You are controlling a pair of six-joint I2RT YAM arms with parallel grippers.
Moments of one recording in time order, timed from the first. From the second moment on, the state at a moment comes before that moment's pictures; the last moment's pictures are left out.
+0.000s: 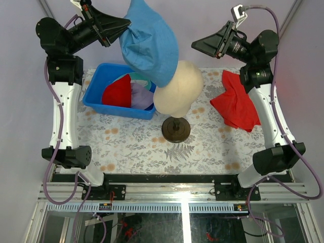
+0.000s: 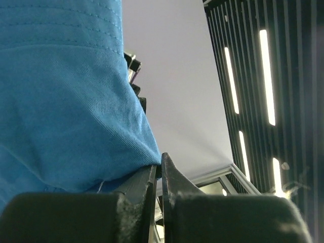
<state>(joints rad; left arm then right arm) 0.02 1.65 2.18 0.02 1.01 -1.84 0.17 1.55 1.77 0.20 -0.98 1.10</state>
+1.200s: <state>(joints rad) 0.00 1.59 1.93 0.11 1.01 -1.89 0.40 1.74 2.01 0.06 -0.98 1.10</state>
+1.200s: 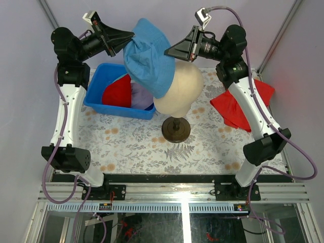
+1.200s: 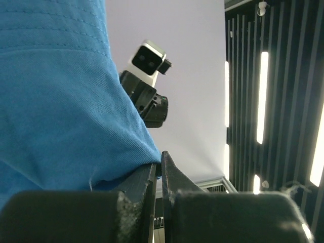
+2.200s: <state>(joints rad) -0.13 1.60 1.86 0.02 0.99 -1.73 0.28 1.30 1.50 -0.14 -0.74 1.03</state>
